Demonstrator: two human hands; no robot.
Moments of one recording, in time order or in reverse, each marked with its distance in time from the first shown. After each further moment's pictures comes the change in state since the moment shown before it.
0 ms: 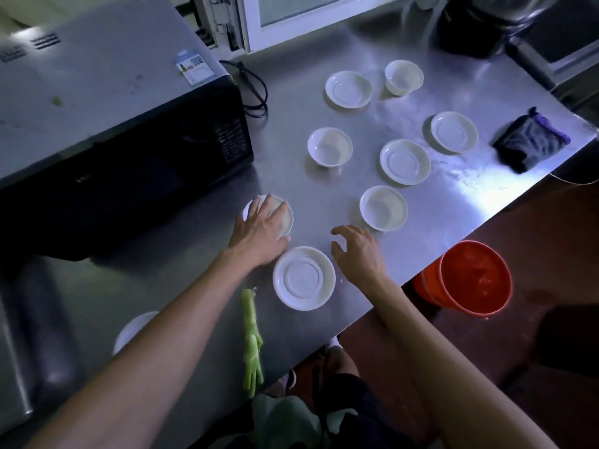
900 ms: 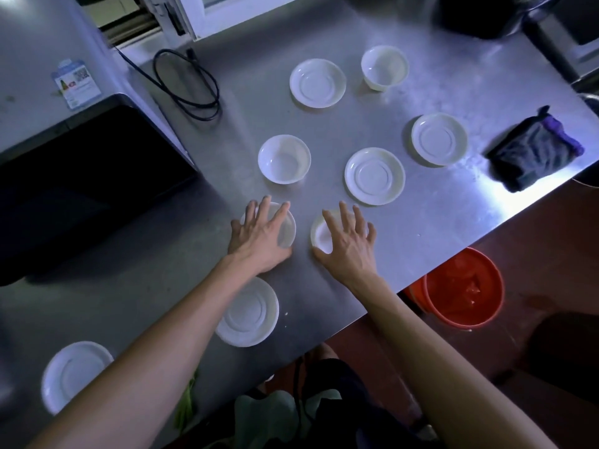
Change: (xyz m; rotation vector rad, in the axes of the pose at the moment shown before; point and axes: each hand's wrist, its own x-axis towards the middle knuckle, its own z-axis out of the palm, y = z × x) left_hand 0.098 0.110 0.013 0.059 -0.087 -0.133; right_hand 0.099 0.105 -0.037 -0.202 -0.127 -0.051
